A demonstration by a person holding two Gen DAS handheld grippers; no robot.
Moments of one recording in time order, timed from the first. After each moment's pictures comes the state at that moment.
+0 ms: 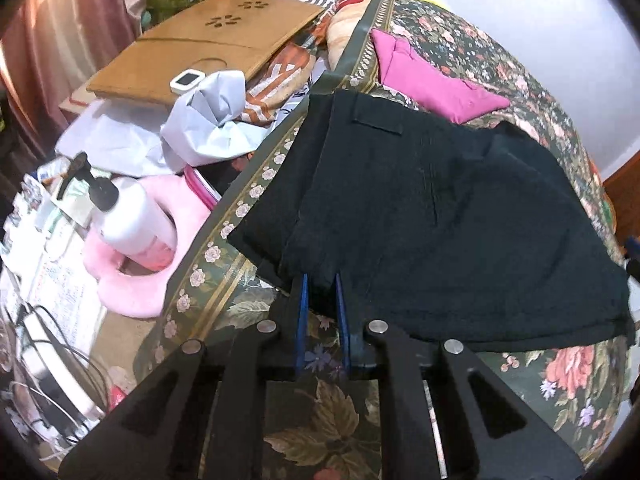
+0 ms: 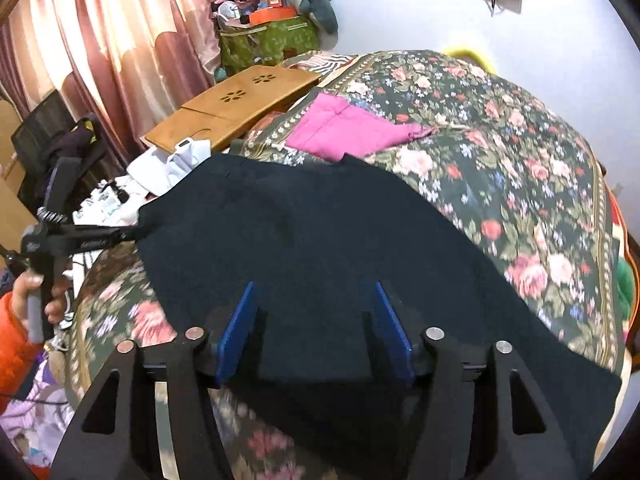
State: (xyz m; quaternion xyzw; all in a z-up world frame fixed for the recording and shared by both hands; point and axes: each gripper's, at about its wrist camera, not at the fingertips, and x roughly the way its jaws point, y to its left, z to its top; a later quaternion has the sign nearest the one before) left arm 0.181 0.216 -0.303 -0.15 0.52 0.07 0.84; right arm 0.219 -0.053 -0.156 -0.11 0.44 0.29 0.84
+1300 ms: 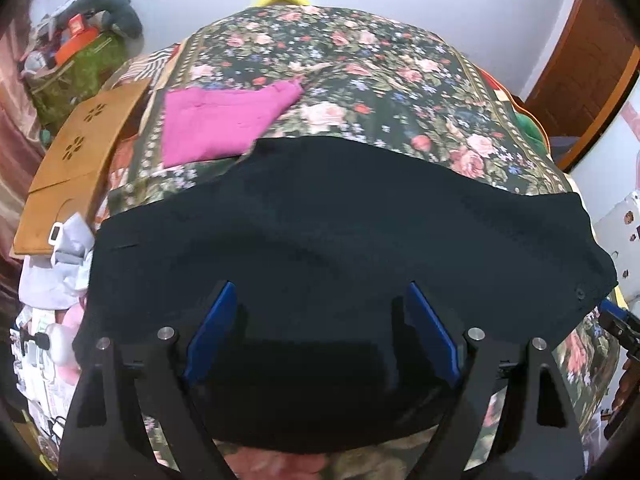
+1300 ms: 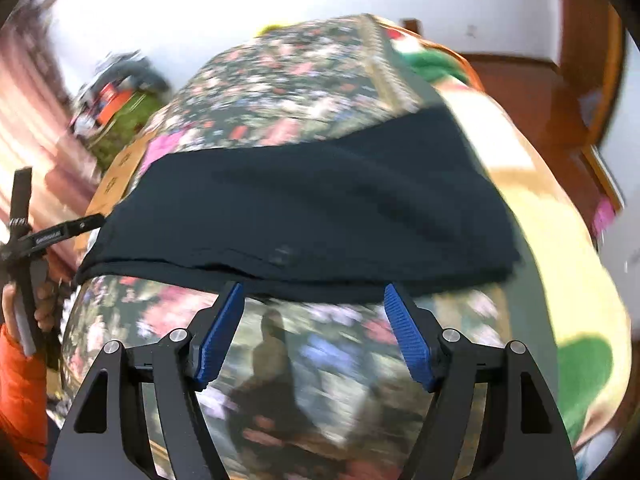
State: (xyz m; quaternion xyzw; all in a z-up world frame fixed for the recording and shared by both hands) left arm 0.256 -0.009 -0.232 0.00 0.51 -0.08 0.86; right arm 0.113 -0.325 -0.187 0.17 0.48 0.06 0.86
